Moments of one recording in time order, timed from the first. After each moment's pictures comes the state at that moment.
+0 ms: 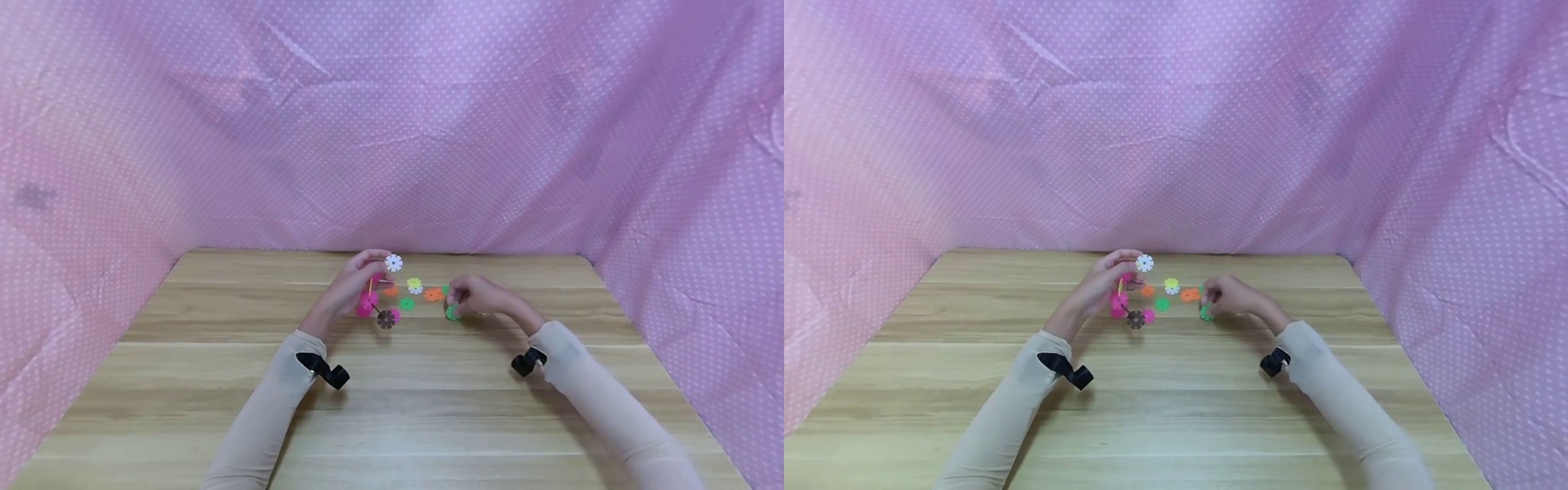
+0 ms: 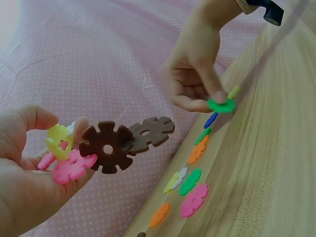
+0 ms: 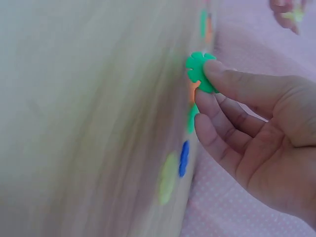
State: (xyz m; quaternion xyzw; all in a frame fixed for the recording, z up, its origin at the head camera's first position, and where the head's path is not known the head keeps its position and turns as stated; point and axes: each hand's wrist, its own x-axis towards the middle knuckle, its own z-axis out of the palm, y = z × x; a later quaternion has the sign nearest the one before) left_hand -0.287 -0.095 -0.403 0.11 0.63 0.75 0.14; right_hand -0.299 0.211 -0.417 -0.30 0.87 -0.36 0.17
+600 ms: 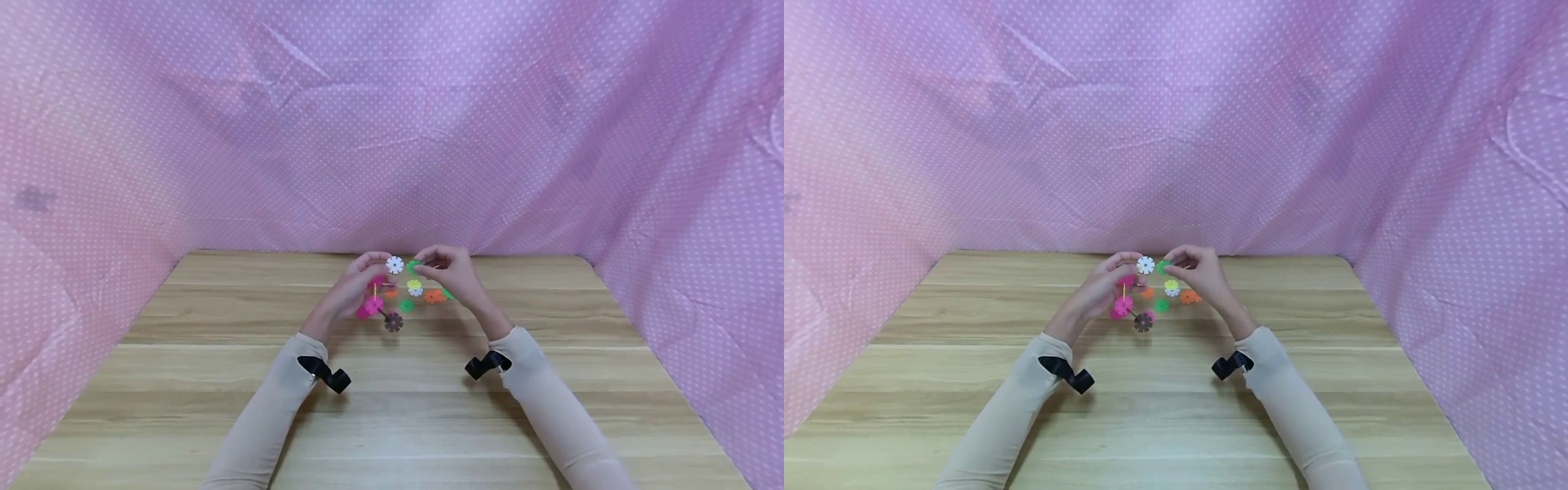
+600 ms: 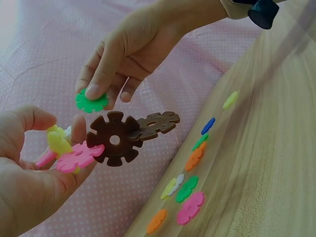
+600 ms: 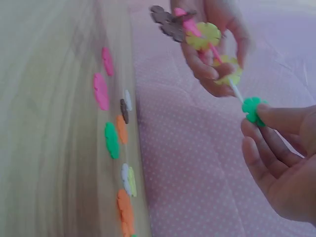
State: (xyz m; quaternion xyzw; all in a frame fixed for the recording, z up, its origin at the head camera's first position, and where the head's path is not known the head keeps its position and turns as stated) left_hand -0.283 -0.091 -0.401 0.10 0.60 0.78 0.16; right_hand -0.287 0.140 -0.383 -0.23 0.79 -0.57 -0.06
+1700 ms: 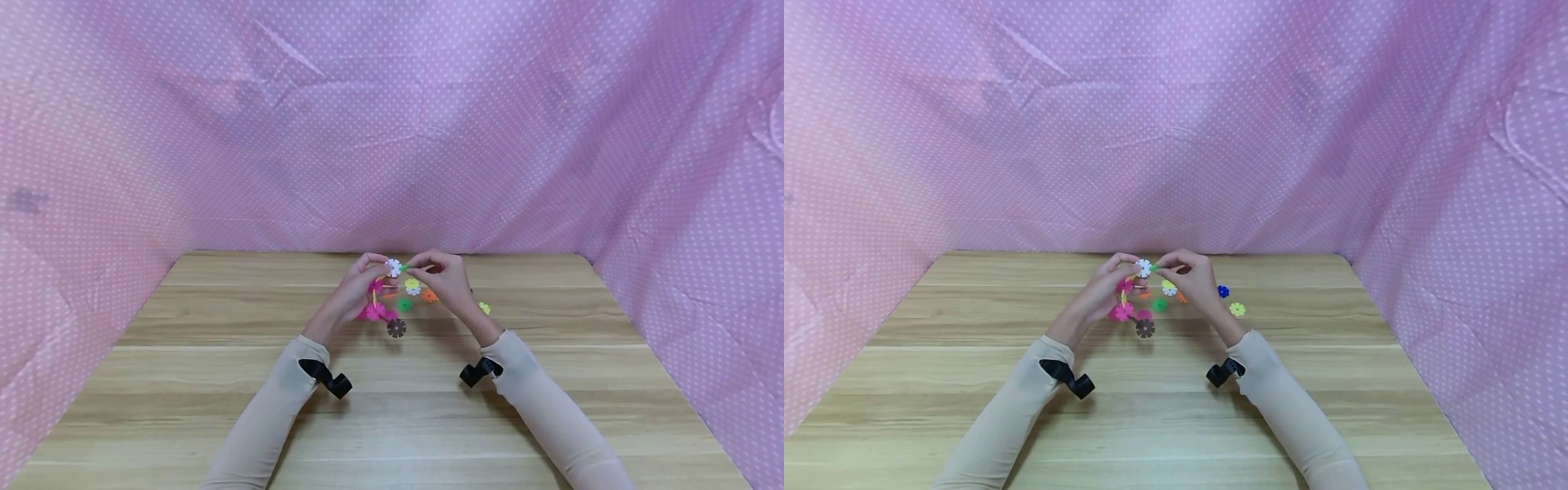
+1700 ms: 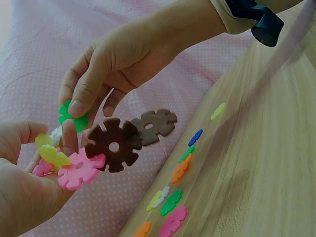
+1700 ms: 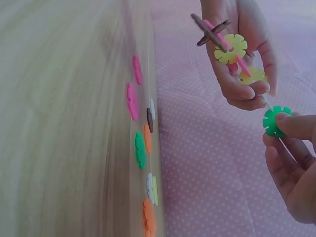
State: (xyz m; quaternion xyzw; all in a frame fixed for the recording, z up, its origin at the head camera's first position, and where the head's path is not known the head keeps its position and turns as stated) left_hand -0.283 -0.080 -0.406 0.09 0.57 0.80 0.17; right_hand -0.276 0.122 -0.394 -0.23 0.78 -0.57 -0.15
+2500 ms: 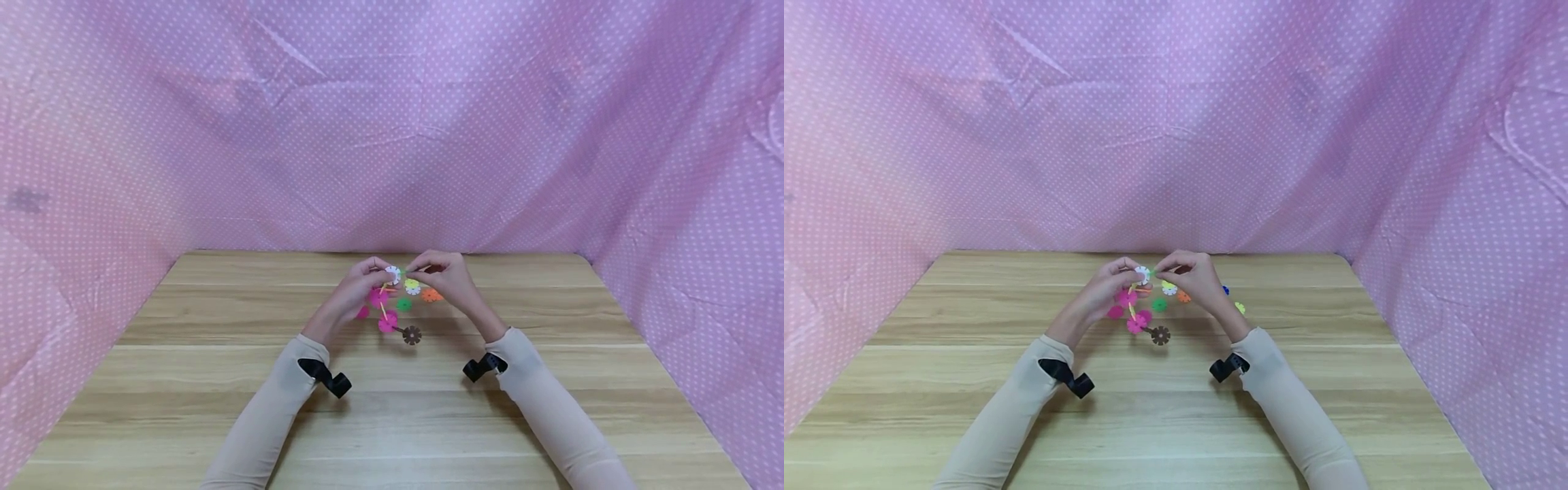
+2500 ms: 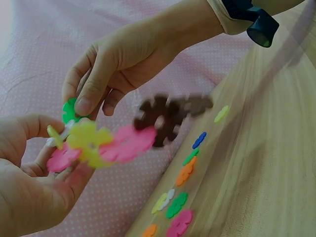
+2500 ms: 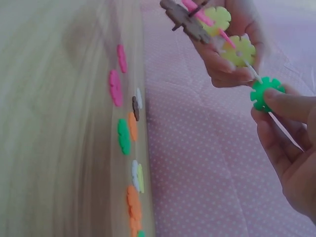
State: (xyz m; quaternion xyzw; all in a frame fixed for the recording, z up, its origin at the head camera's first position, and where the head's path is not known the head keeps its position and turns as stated) left_hand -0.281 -0.080 -0.405 0.09 0.62 0.77 0.16; right_hand -0.281 0.133 -0.391 -0.29 0.77 -0.55 -0.11
